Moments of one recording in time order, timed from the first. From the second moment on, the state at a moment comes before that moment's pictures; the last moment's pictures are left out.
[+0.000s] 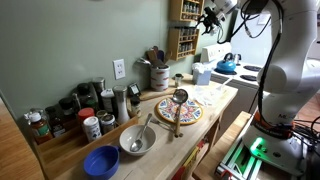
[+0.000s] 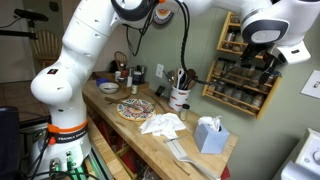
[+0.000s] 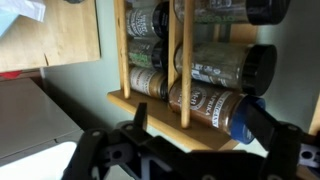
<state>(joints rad) -0.50 0.41 -0.29 -1.32 0.80 2.13 0.44</state>
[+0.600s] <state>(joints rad) -0.52 0.48 -0.28 -1.24 0.91 2.14 0.46</state>
